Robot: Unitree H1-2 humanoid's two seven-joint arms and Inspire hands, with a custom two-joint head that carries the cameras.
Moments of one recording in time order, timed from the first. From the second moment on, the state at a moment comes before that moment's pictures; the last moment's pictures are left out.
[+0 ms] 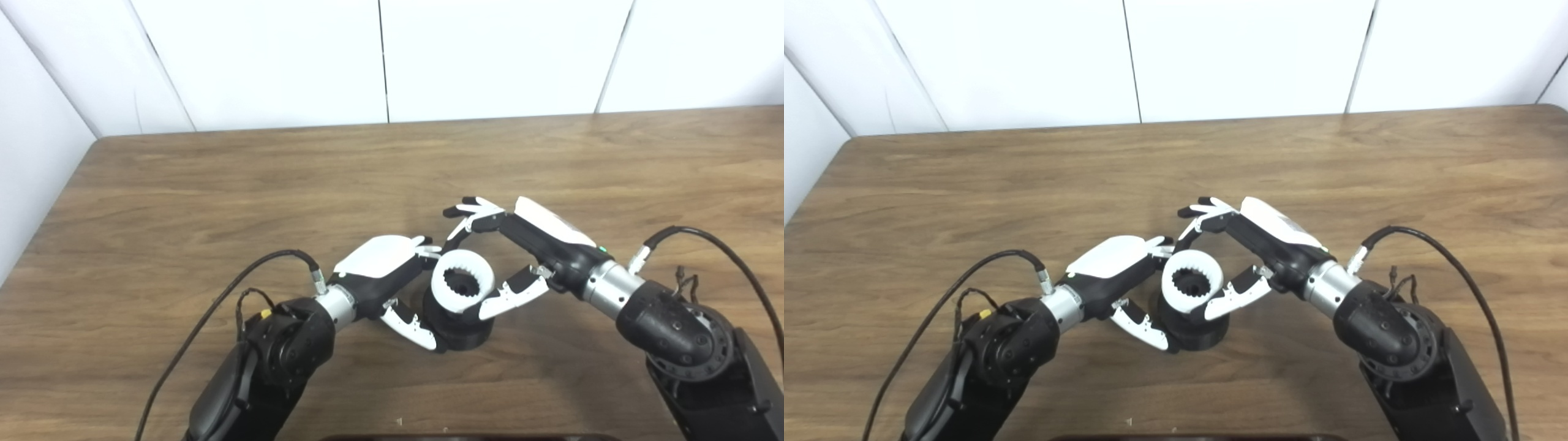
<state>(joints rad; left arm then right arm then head) -0.24 0.25 -0.45 -0.32 0.78 0.27 -0.63 -0.25 -0.37 0.32 -0.53 -0.42 0.41 0.53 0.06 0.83</state>
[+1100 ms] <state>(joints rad) -0.24 0.25 -0.45 -0.35 0.79 0.31 -0.67 -0.25 -0.39 0.33 -0.49 -0.42 0.39 0.53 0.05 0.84</state>
